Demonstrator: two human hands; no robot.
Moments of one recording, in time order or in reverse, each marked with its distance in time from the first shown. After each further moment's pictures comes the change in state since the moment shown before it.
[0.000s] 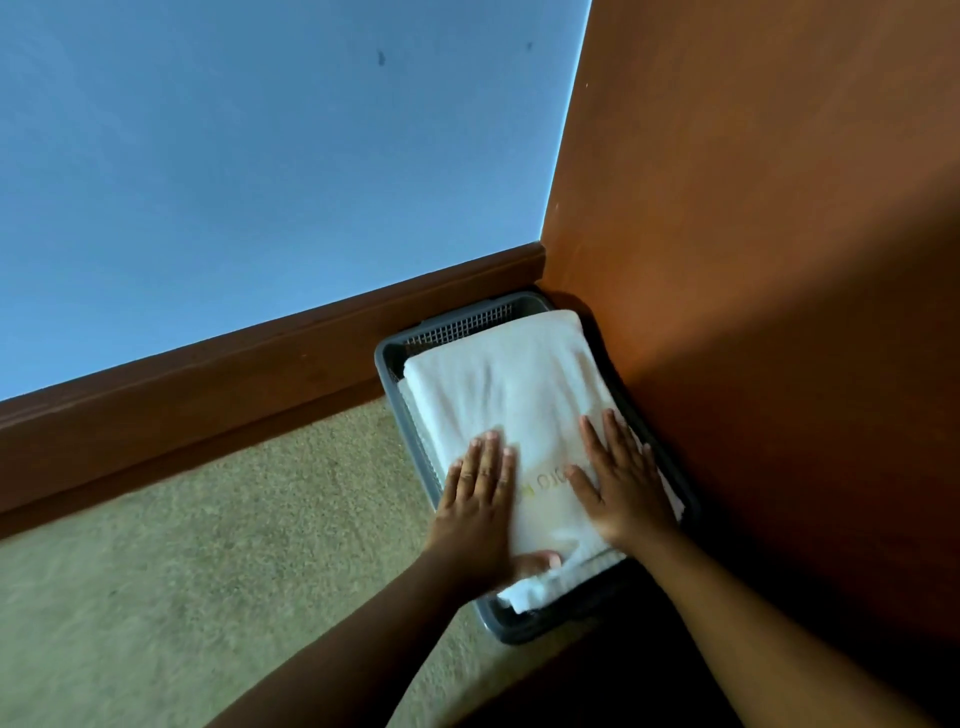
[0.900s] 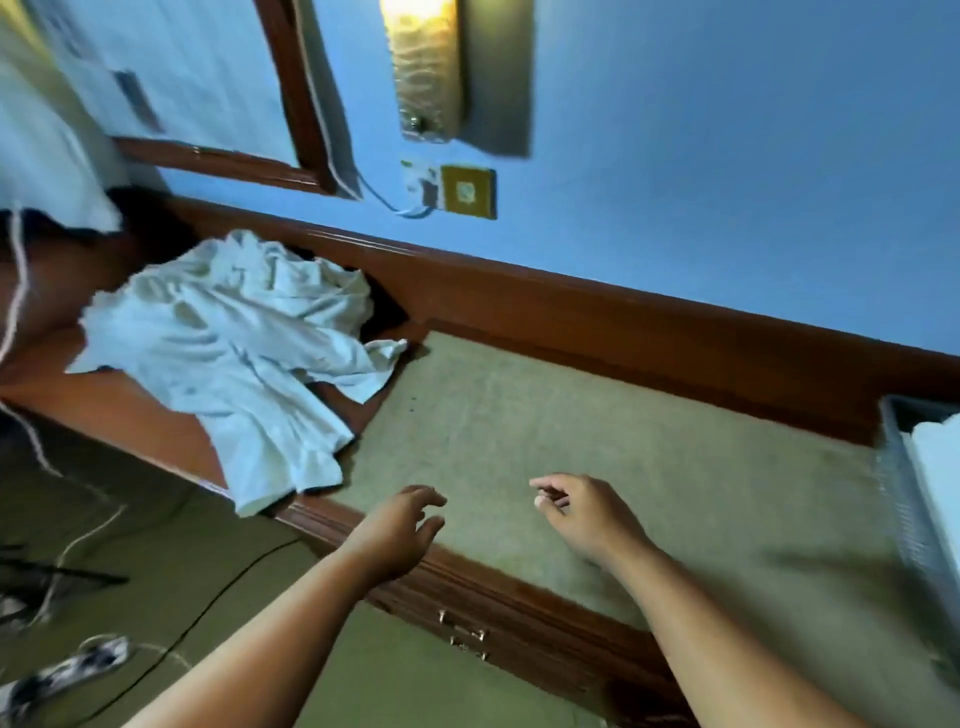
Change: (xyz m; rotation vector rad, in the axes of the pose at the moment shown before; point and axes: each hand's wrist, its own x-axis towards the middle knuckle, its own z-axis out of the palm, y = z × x) left_hand -0.615 -0.233 -0.003 -0.521 0.286 -0.959; right_hand -0.280 -0.514 0.106 0.248 -0.424 -0.723
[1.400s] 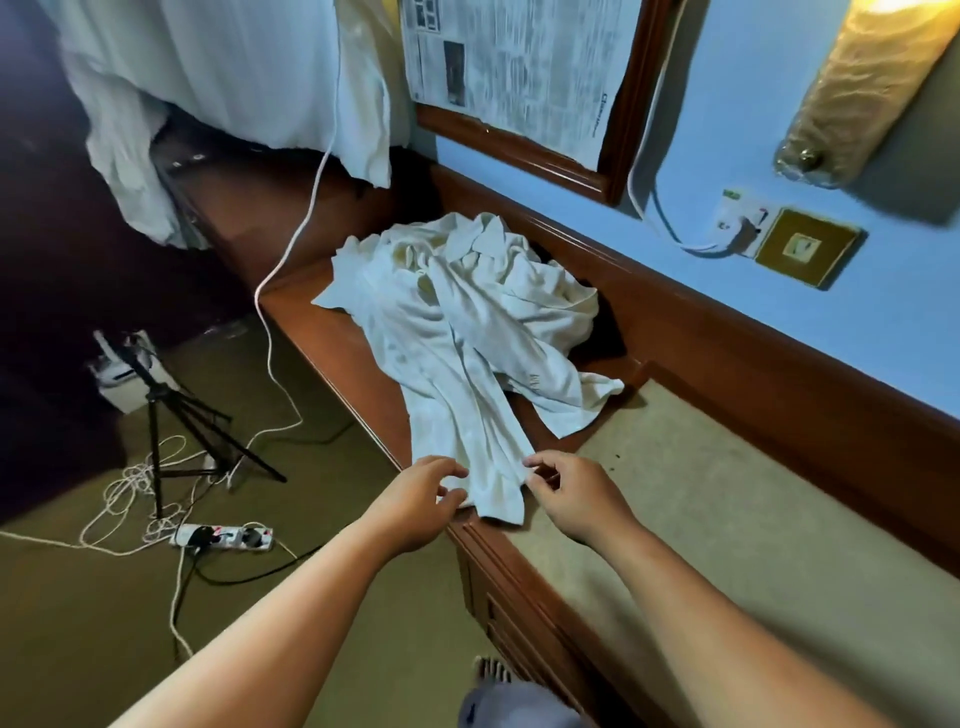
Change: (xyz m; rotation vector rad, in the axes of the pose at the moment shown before) left_hand -0.021 -0.208 -0.134 -0.261 0.339 -0.298; right_hand 0.168 -0.242 0.155 0.017 -0.301 -0.339
